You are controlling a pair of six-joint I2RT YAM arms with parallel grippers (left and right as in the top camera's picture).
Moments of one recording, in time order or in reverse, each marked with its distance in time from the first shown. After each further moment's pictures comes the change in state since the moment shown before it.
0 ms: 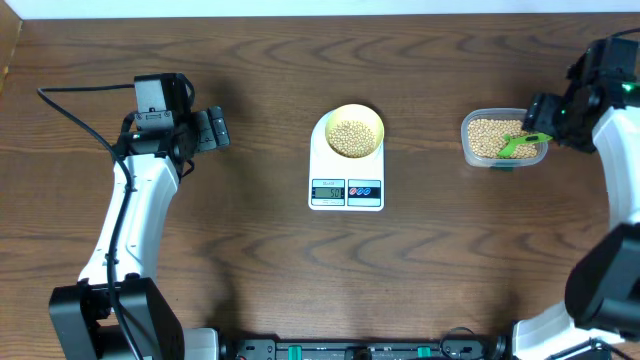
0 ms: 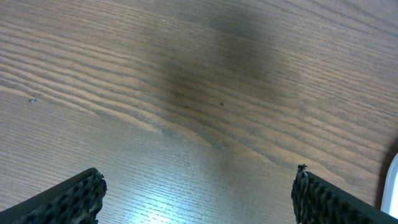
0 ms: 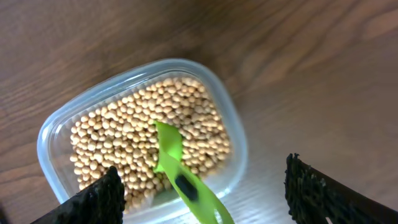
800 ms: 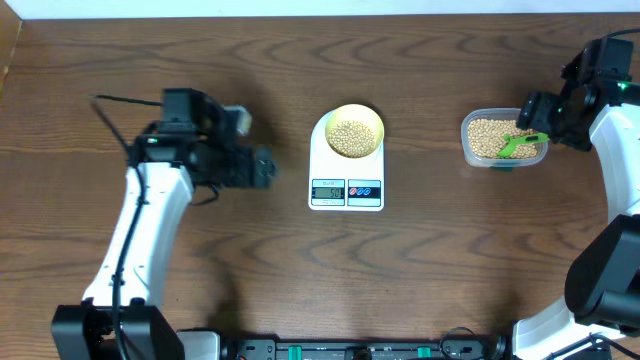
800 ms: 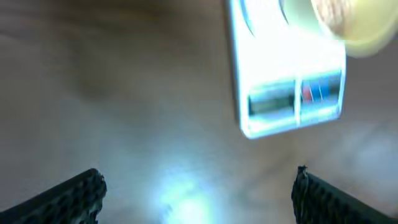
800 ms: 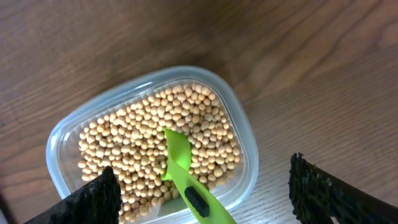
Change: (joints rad) left arm -0.142 -0.063 0.000 -0.389 0.407 0.212; right arm 0.000 0.013 0.000 0.028 -0.026 0.000
